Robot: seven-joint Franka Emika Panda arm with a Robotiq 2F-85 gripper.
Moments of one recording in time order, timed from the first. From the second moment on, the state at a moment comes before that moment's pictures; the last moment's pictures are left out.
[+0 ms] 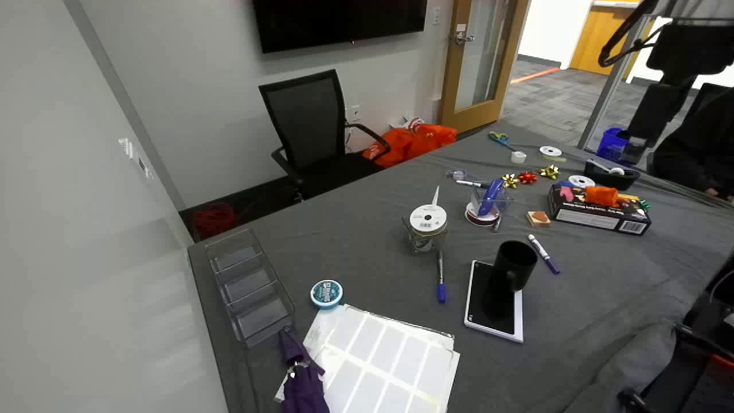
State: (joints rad) arm 0.09 -0.47 0.01 -2.30 0.07 1.80 -0.04
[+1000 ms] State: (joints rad) arm 0.09 -0.47 0.01 -2.30 0.07 1.80 -0.04
